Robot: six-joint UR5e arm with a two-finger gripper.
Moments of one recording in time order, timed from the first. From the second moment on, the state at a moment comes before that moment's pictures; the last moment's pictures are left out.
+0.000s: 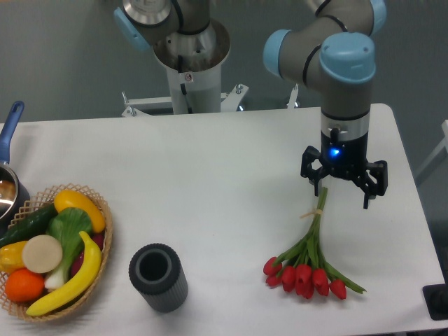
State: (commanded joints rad) arm 2.72 -1.87 -1.61 -0.83 1.41 1.17
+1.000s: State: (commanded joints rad) arm 2.74 -2.00 -1.66 -0.83 1.41 1.18
